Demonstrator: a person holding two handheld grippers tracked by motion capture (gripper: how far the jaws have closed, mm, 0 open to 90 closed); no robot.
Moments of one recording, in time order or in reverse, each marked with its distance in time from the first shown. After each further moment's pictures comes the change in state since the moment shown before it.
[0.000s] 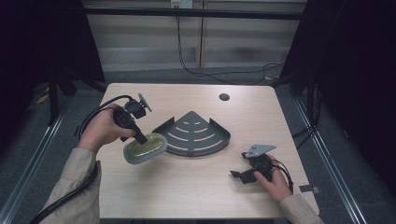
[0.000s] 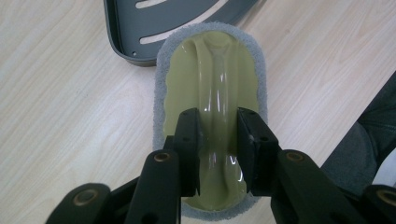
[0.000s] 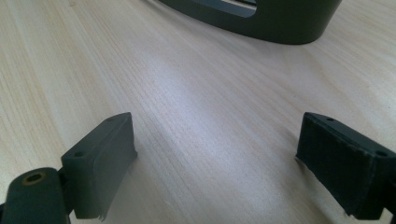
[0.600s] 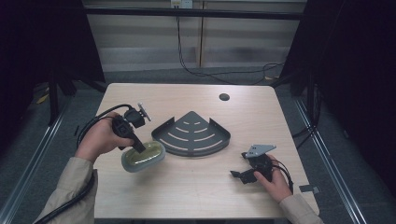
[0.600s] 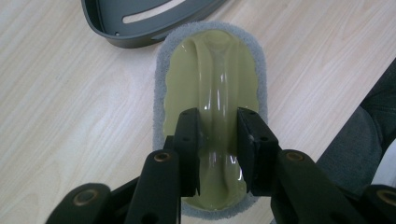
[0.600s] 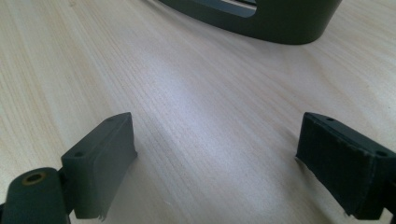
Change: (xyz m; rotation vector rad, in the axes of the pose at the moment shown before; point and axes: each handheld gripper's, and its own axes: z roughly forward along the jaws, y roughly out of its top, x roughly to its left) left arm -0.009 -0.014 0.012 0.037 -0.003 0.035; right arm 0.000 0.000 0.000 -0.001 0.000 -0.001
